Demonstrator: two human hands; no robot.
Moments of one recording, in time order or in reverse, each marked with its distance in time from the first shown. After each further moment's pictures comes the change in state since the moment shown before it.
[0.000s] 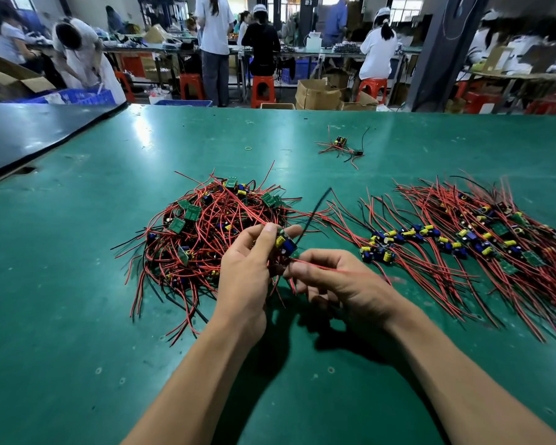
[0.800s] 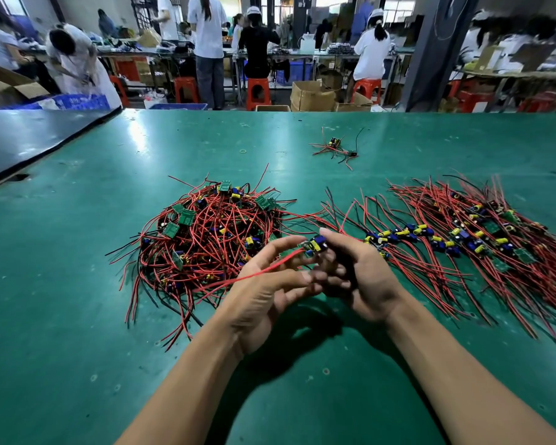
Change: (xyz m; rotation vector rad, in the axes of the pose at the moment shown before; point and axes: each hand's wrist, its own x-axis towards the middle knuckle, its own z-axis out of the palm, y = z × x) left_hand 0.000 -0.015 -0.006 -0.084 -0.314 -0.217; right_hand 0.004 -0.012 -0.010 0.353 0.262 0.043
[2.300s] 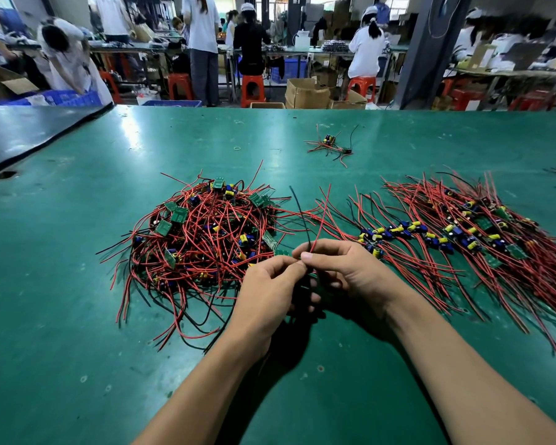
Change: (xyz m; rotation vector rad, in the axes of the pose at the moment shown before) left_hand -0.001 -0.016 0.015 0.404 0.231 0.033; right_hand 0.004 0.008 -0.026 -0.153 -0.187 0.022
